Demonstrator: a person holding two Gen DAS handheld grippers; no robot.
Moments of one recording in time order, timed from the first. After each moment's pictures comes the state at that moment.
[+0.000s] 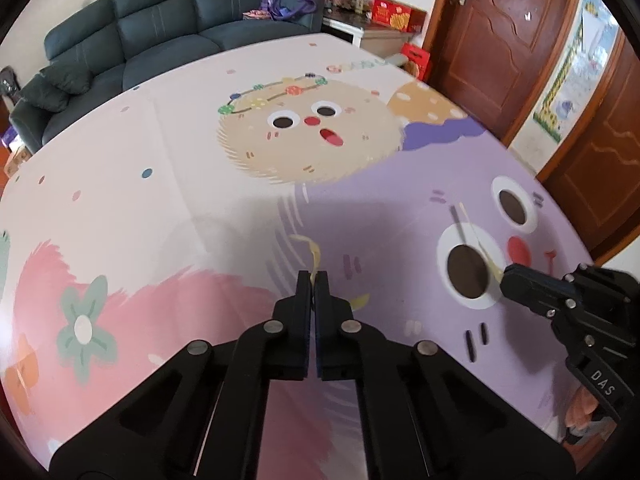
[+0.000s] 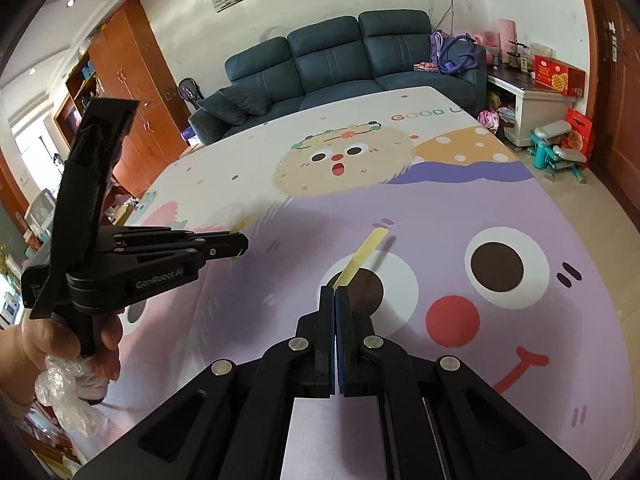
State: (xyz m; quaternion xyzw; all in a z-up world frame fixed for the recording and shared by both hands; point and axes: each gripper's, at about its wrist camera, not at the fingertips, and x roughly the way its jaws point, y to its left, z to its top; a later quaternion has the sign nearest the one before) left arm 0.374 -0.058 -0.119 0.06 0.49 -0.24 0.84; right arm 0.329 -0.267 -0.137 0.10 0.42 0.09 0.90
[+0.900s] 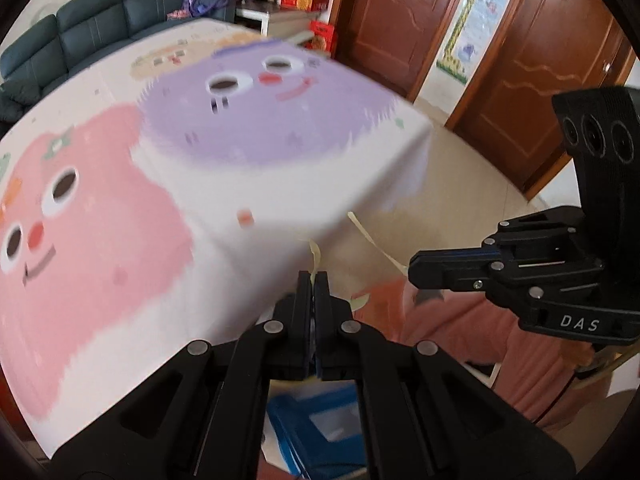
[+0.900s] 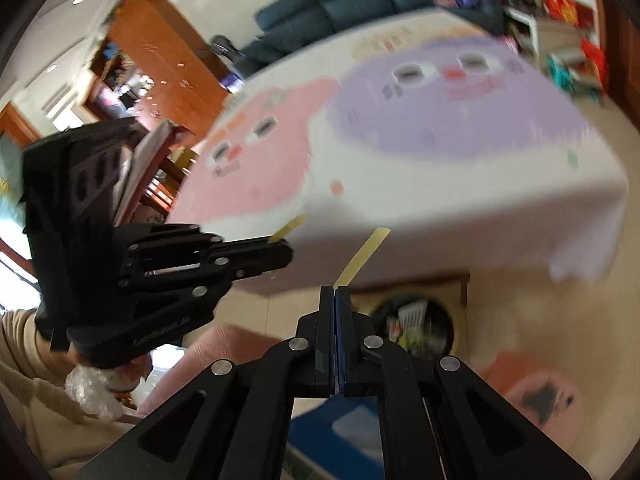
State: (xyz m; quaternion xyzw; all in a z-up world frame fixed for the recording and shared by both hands) left arm 0.046 -0.048 -0.081 0.10 0.50 -0.35 0.79; right arm 0.023 -0.223 -0.106 0.16 0.52 0.15 0.82
